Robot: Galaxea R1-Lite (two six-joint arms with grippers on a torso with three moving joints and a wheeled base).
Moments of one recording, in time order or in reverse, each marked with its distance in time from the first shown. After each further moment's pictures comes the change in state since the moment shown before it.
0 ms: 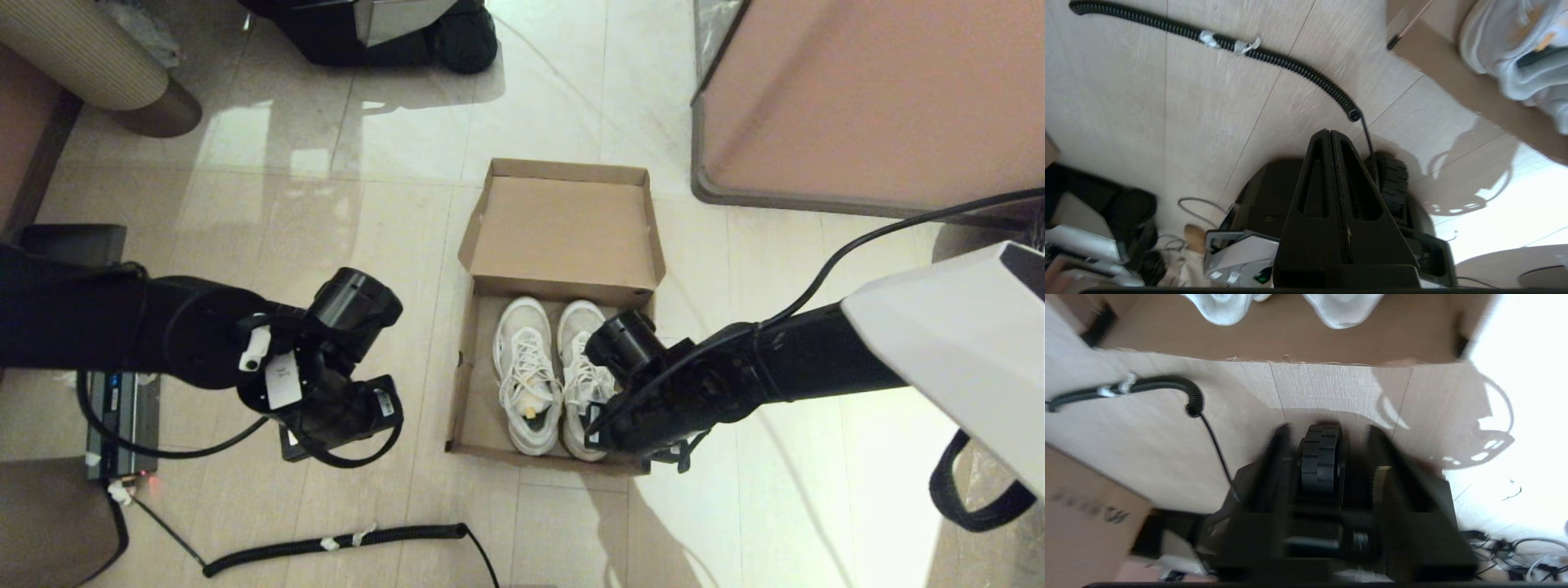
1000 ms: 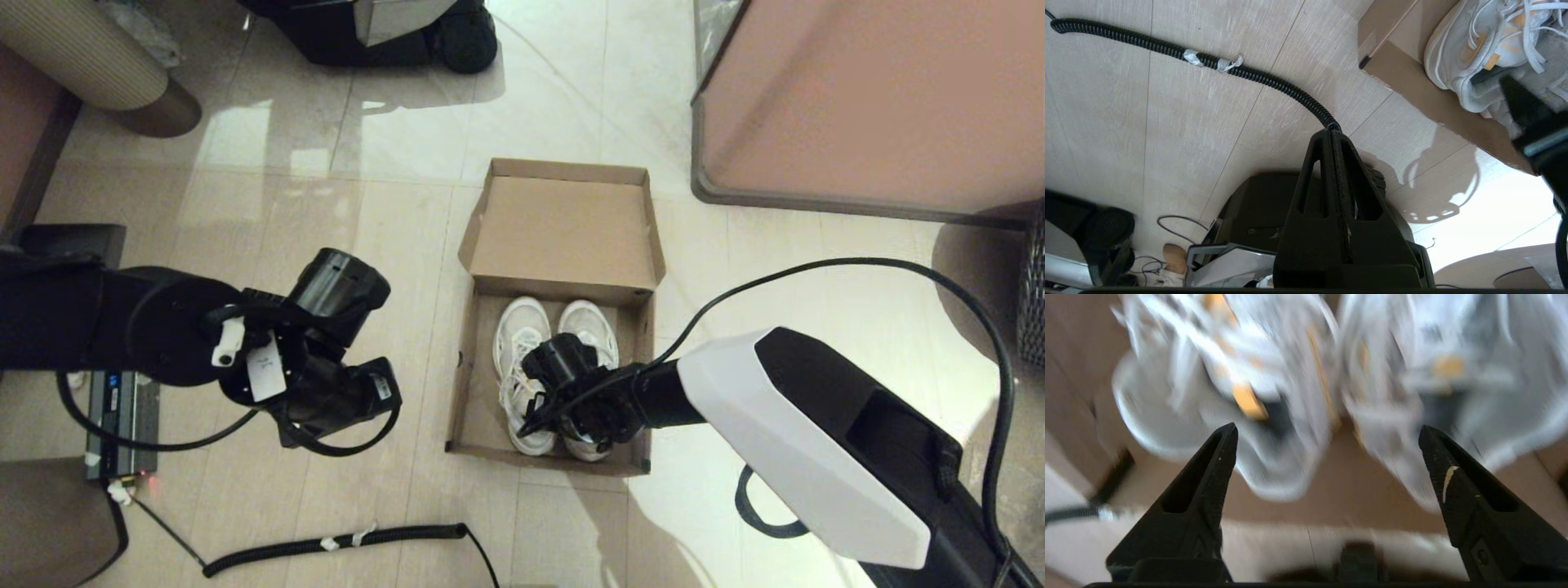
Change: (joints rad) left arm 0.001 -0.043 0.003 -0.045 -0.006 0.001; right arm 0.029 0.374 -0.389 -0.189 -0.221 -0.003
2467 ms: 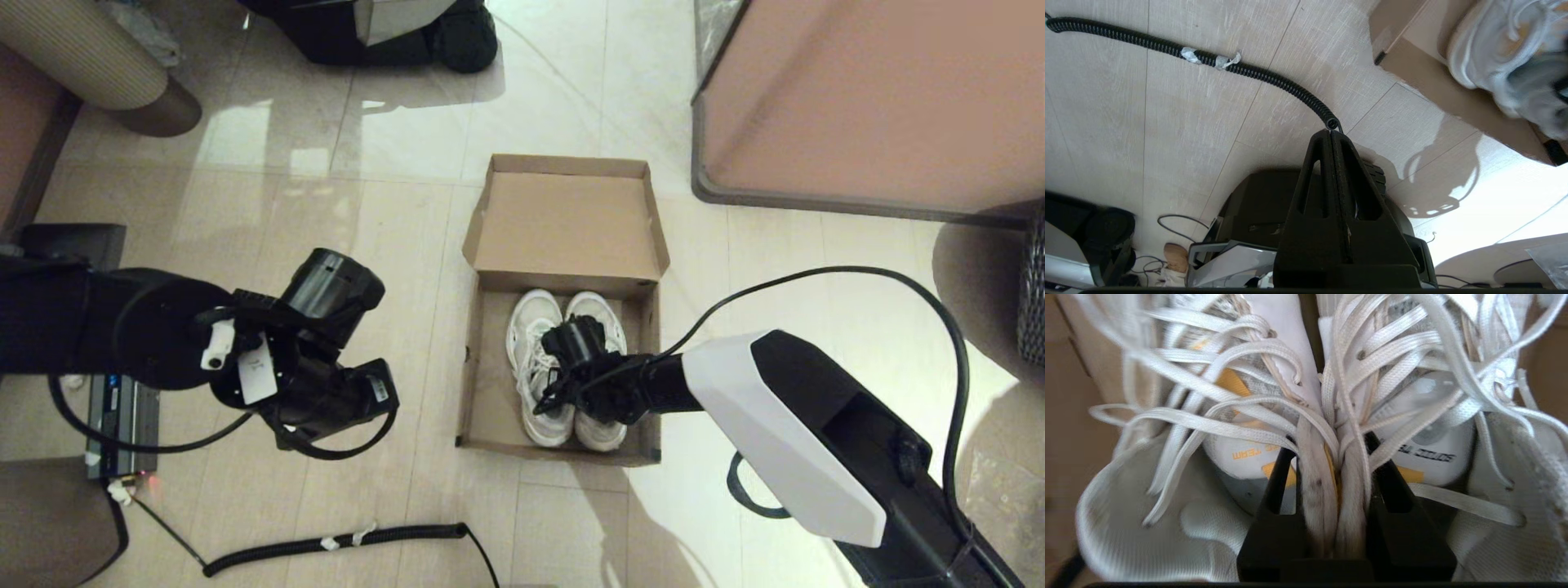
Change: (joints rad) left arm 0.003 -0.017 0.017 -0.007 -0.018 0.013; right arm -0.076 0.060 -0.118 -0.084 -0.077 -0.173
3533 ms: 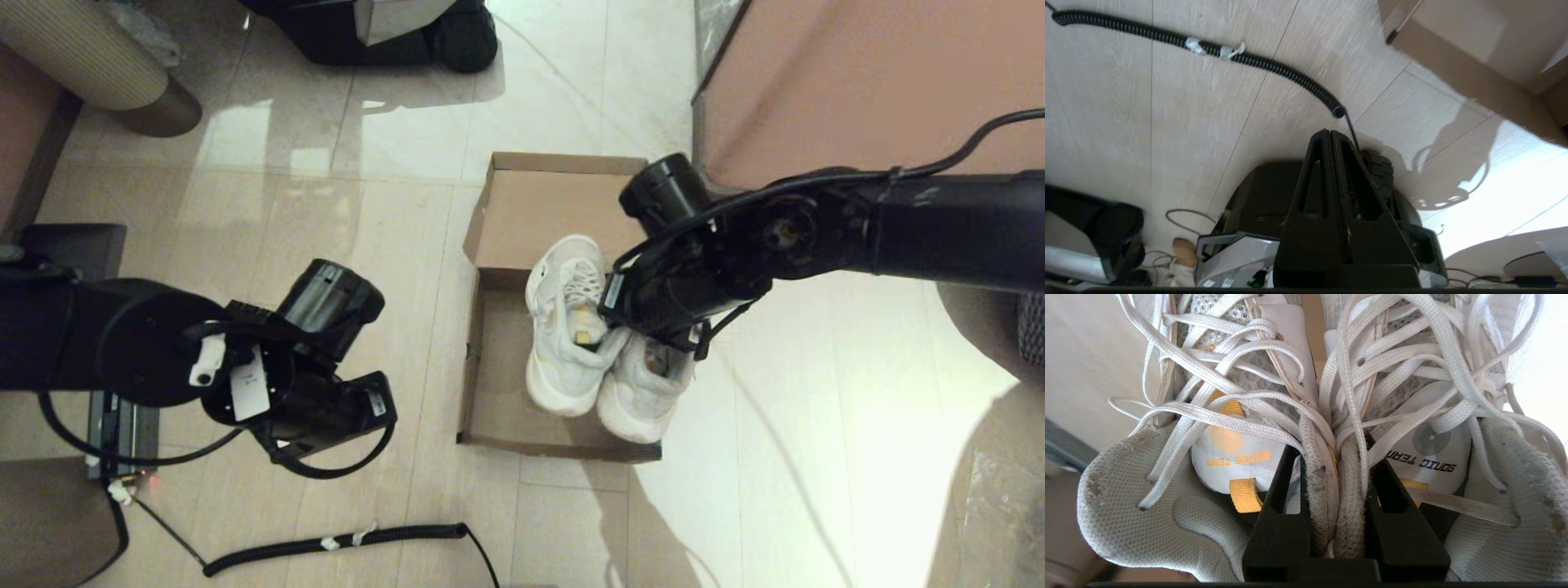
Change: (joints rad) left arm -0.018 -0.025 0.050 0.000 0.008 0.000; right arm -0.002 -0.546 0.039 0.586 0.230 0.293
